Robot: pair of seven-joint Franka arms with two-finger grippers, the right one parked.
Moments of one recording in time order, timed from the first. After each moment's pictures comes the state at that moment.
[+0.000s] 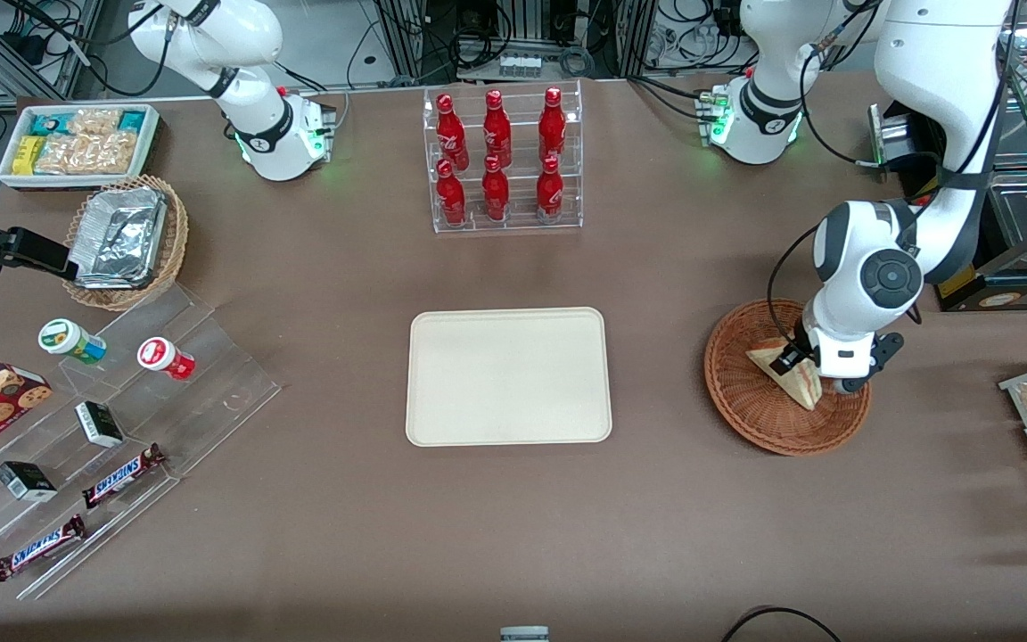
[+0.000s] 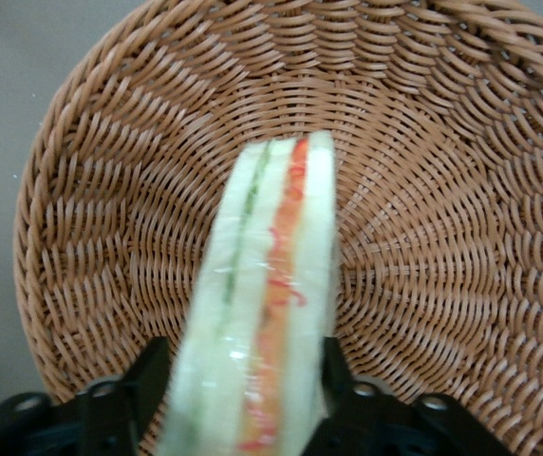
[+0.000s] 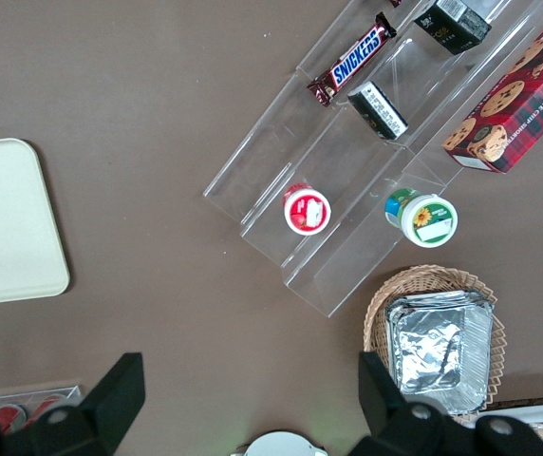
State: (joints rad) arm -0.12 0.28 0.01 -2.22 0.10 2.42 -0.91
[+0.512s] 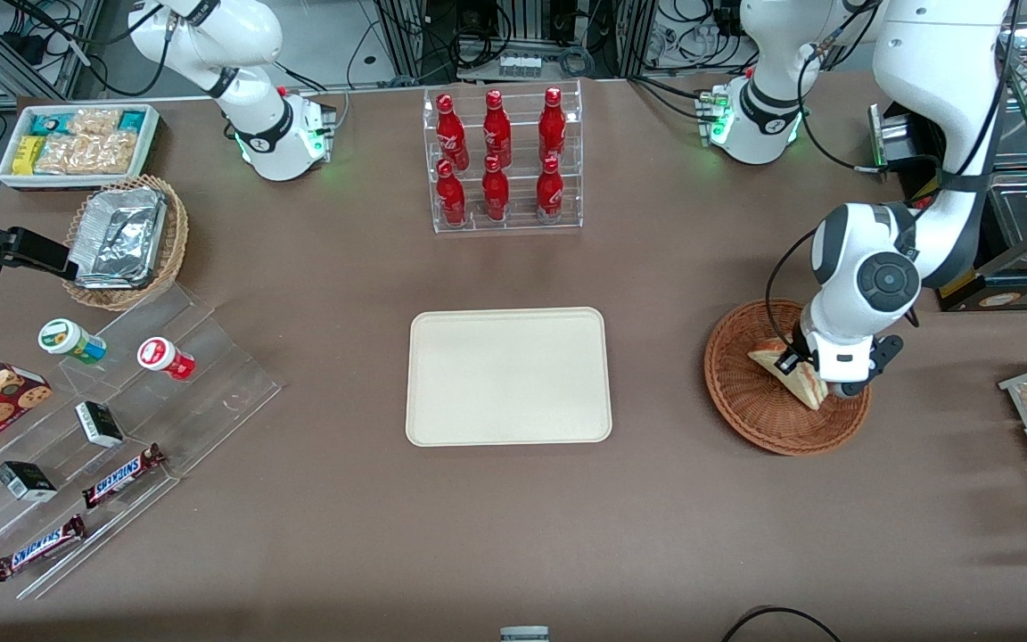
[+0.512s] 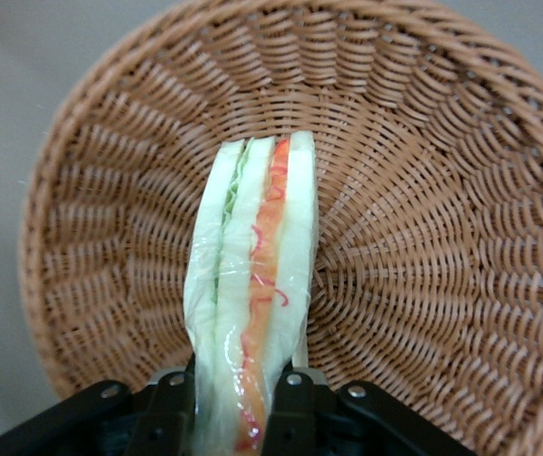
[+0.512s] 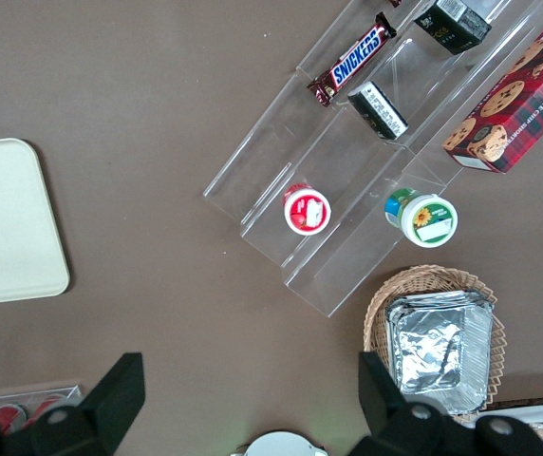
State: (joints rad) arm -0.12 0.27 0.00 -2.15 0.14 2.32 -0.92
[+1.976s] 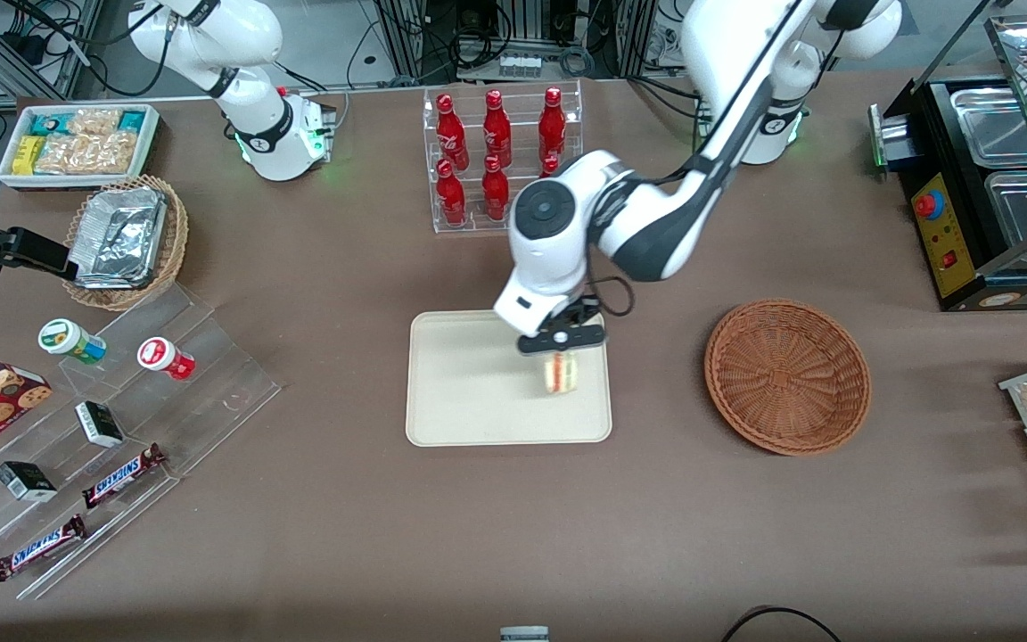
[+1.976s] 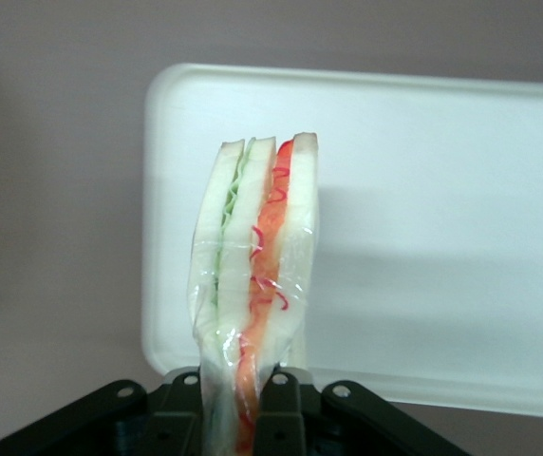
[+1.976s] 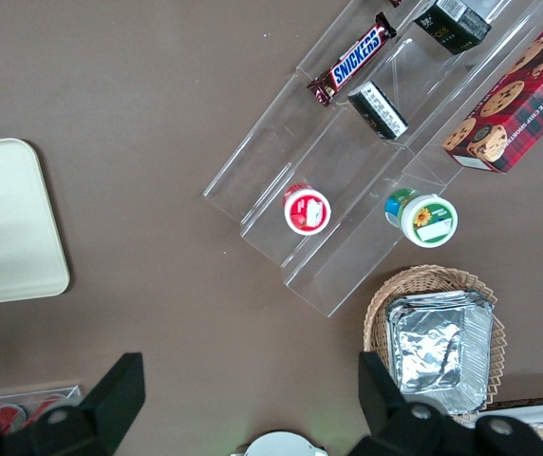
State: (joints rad) arm -0.64 0.59 -0.18 -1.51 0.15 2.06 -0.91
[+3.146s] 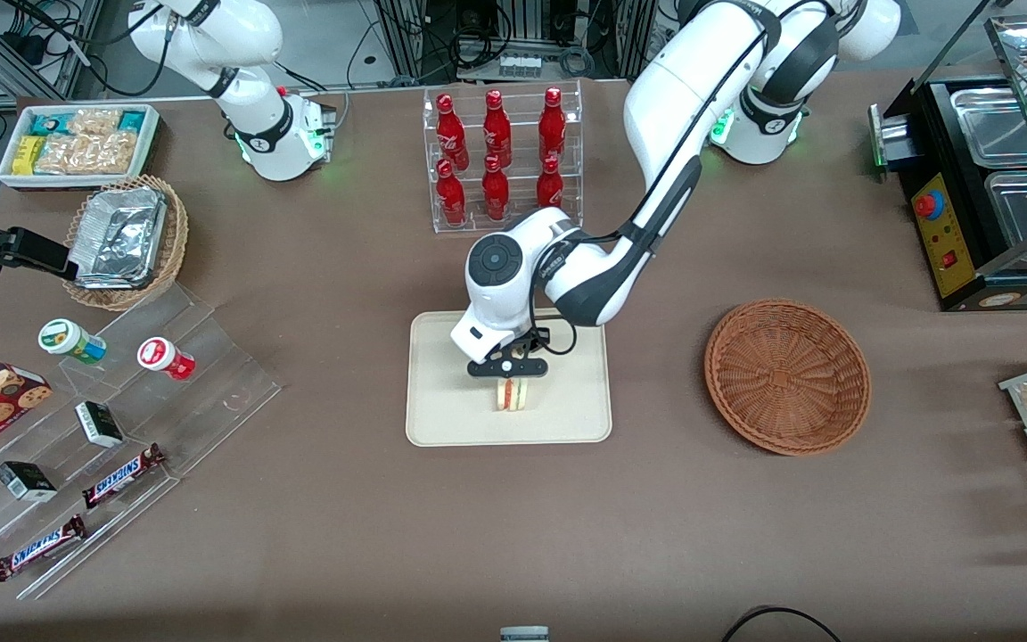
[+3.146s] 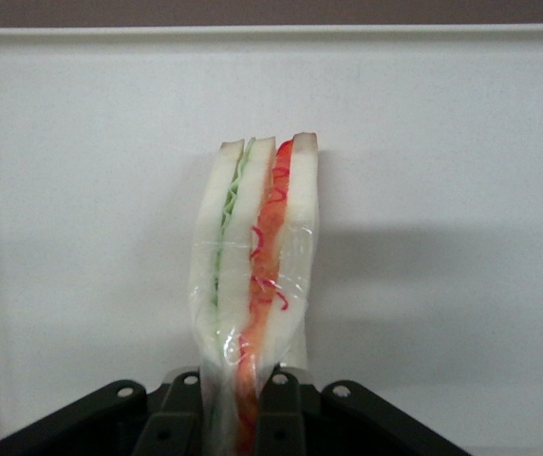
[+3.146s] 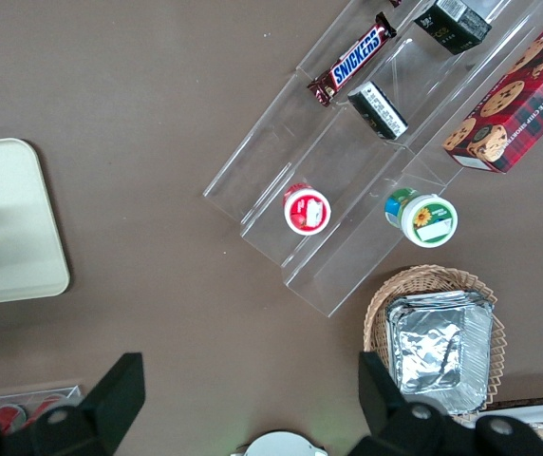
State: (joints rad) arm -0.68 0.85 -0.18 -1.29 0.17 2.12 -0.92
